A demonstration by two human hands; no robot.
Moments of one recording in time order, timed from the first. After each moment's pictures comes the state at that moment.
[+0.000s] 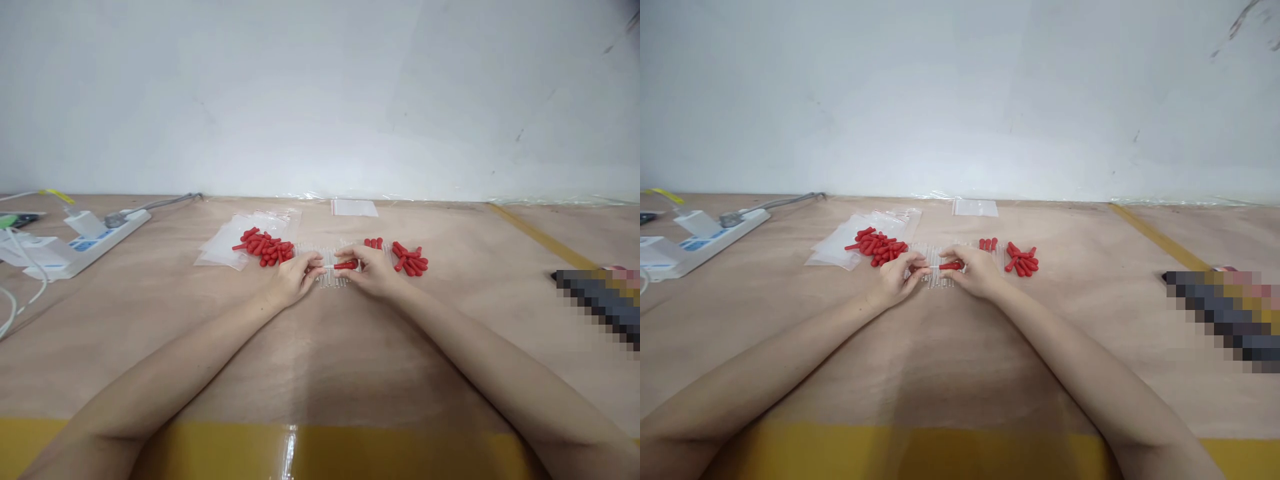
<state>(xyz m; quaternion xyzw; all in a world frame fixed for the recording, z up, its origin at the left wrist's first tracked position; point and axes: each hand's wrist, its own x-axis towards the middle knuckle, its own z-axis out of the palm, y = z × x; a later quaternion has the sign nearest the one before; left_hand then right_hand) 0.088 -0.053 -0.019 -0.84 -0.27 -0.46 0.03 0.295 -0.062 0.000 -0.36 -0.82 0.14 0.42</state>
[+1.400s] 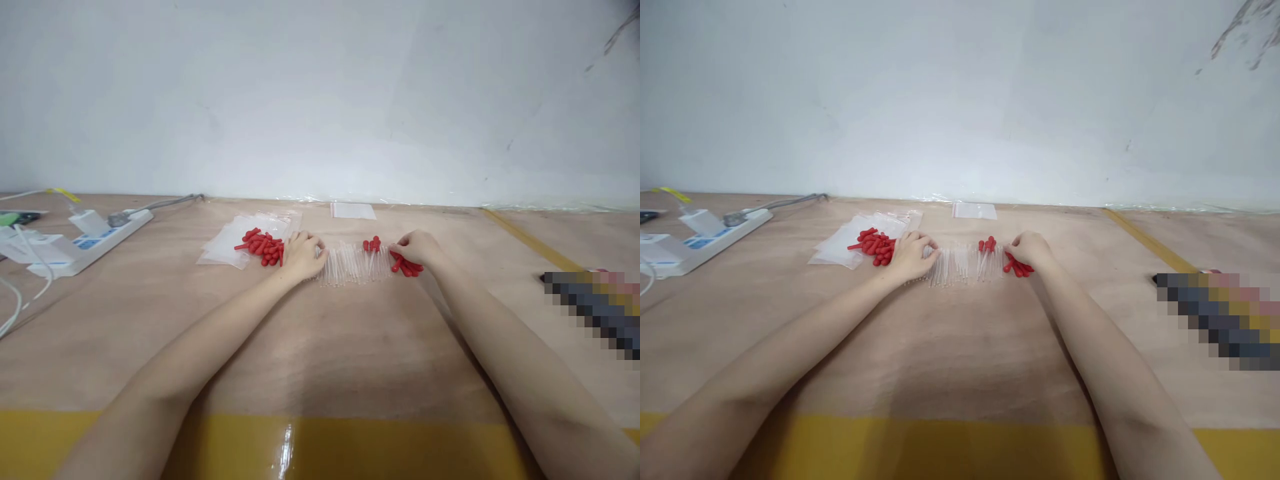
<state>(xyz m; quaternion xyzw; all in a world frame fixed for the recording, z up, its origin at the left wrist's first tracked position) 0.117 -0.027 0.011 -0.80 -0.54 -0.27 0.02 0.389 -0.023 0.029 -0.75 -0.64 0.14 0.11</state>
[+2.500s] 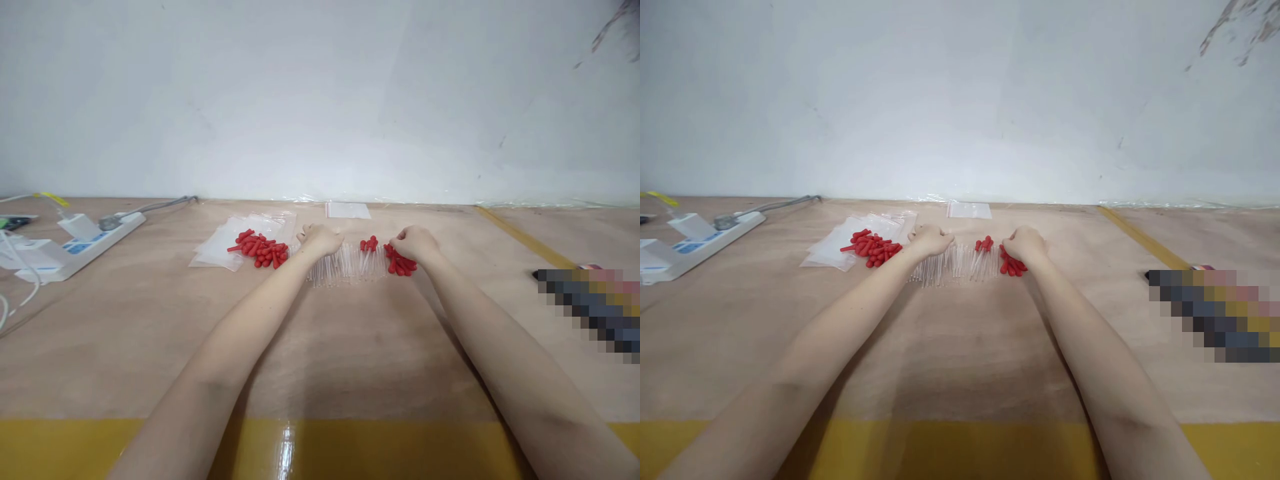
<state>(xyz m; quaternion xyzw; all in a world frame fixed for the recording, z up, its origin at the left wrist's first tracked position) 0.178 0.001 0.044 -0.72 -0.66 -0.16 -0.12 0.381 -0.025 0.040 -0.80 -0.57 0.09 0.16</state>
